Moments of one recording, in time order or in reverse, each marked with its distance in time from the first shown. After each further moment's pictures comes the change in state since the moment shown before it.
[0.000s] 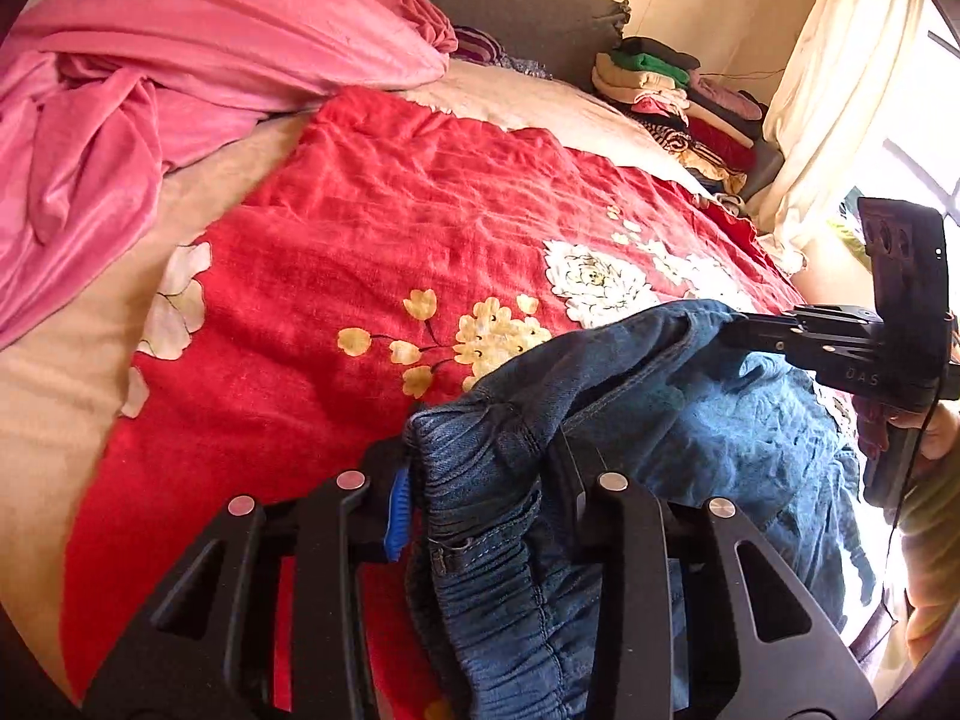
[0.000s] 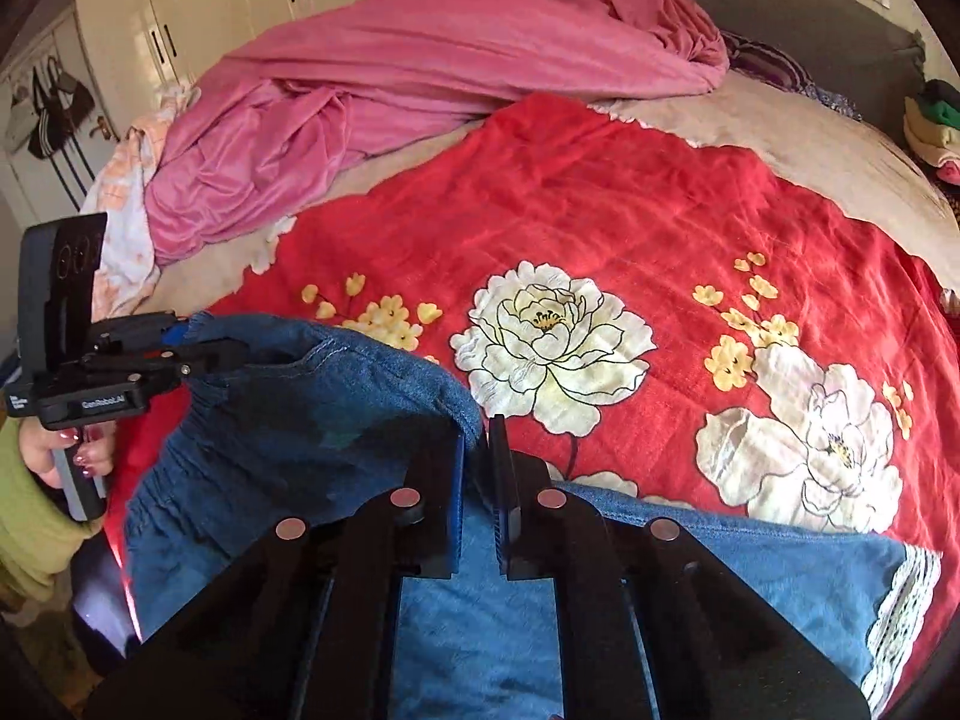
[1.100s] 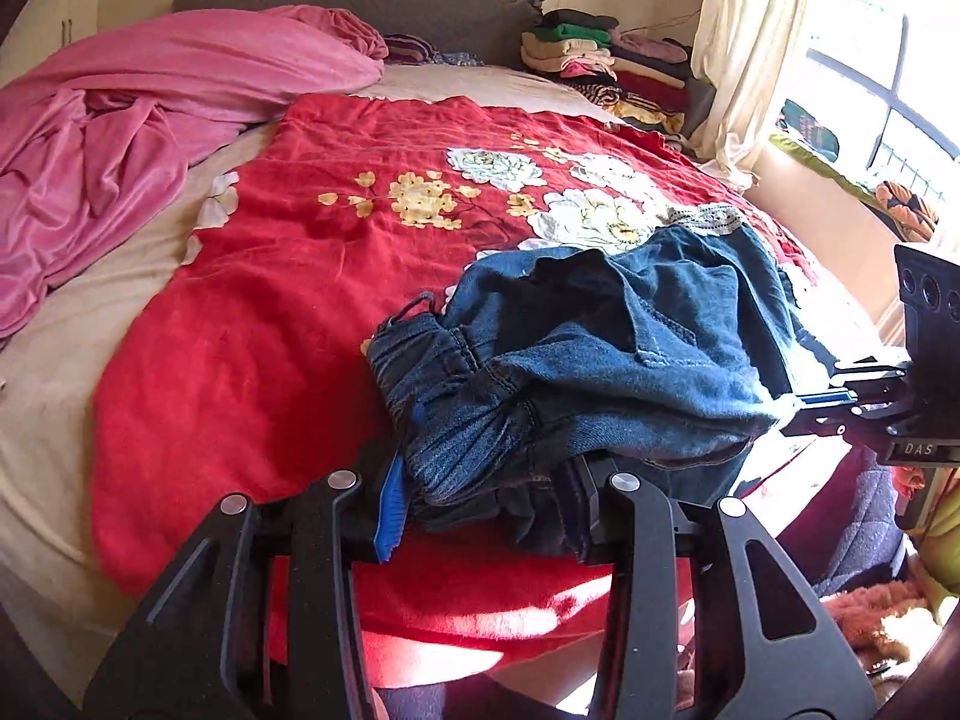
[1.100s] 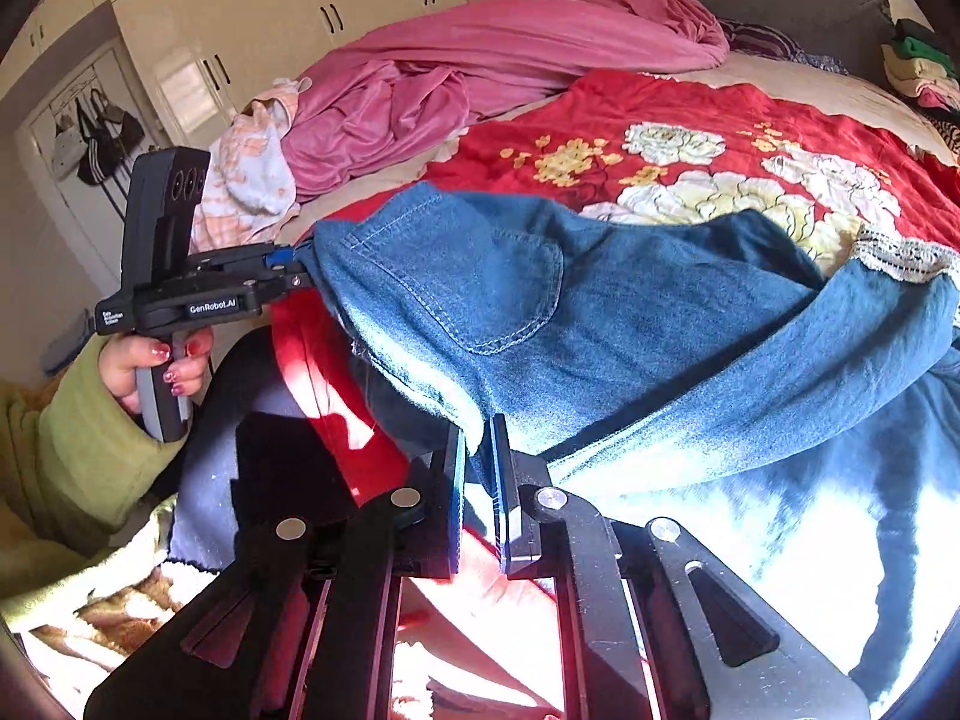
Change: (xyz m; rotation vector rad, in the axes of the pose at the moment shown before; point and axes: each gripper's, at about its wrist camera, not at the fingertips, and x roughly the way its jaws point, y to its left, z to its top) left arm -0.104 -0.037 -0.140 0.186 0.012 -0.023; right arm -0.085 0.141 -0.201 0.061 -0.003 0.097
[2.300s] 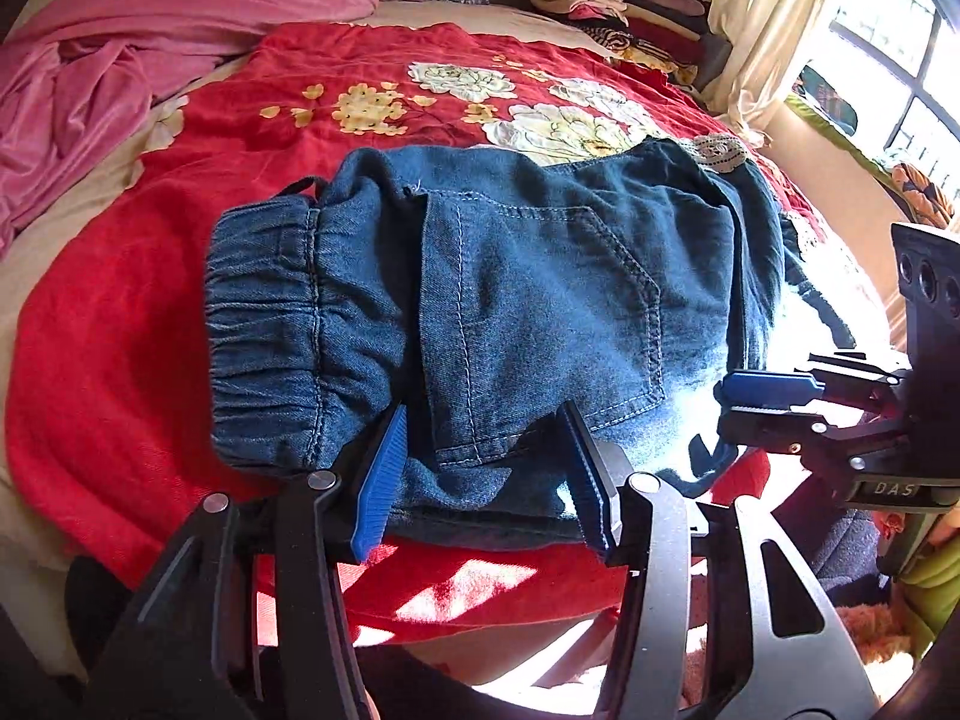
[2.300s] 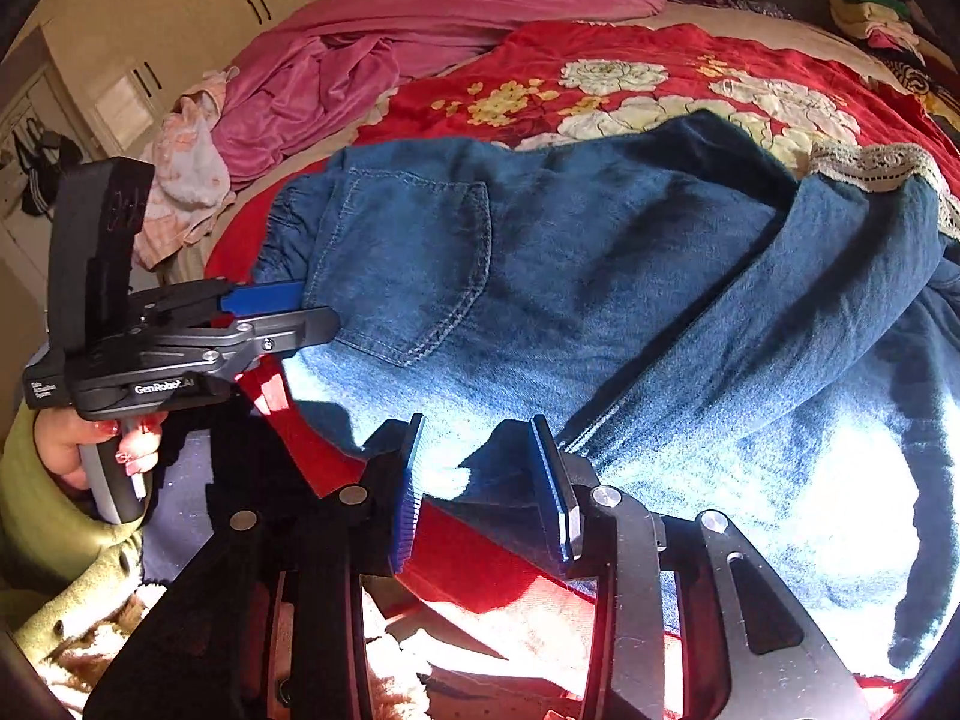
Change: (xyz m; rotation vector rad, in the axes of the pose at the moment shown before) left arm 0.040 -0.043 -0.017 -0.048 0.152 0.002; right arm 0.026 -0.013 -0.010 0.158 0.075 -0.109
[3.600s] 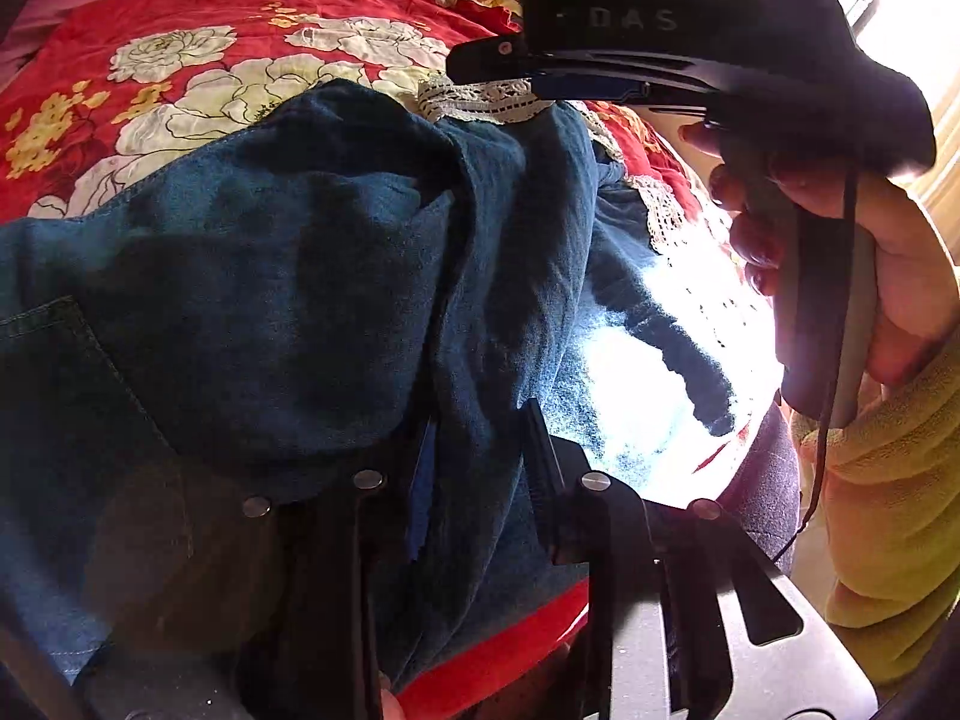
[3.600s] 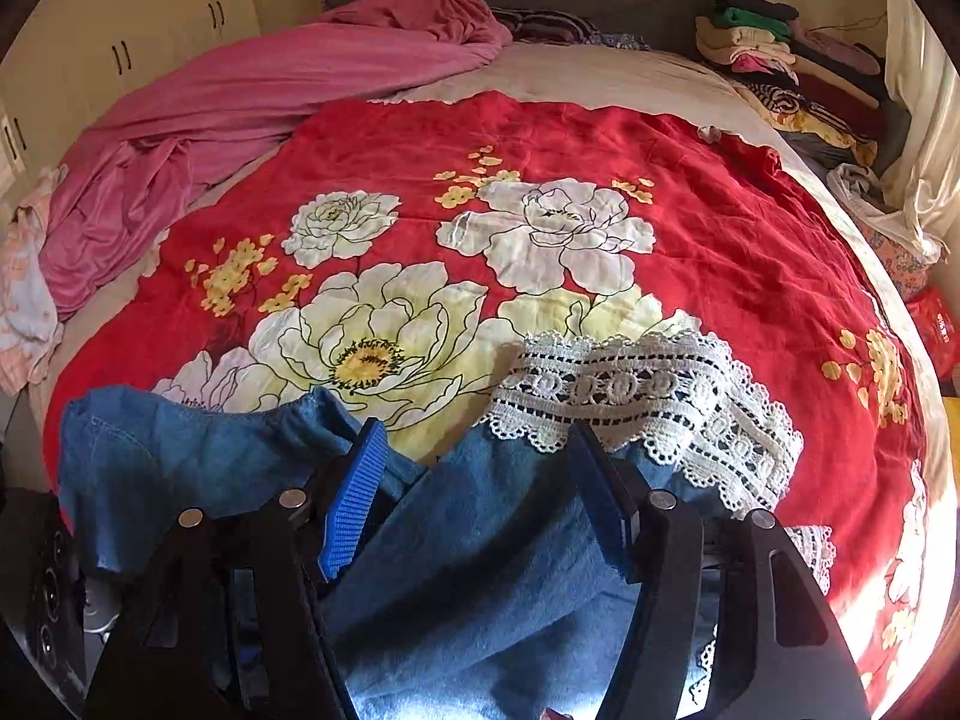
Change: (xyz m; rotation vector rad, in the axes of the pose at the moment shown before) left arm 0.080 -0.140 0.047 0.064 0.126 -0.338; right arm -0.032 -0.134 0.134 0.096 -0.077 -0.381
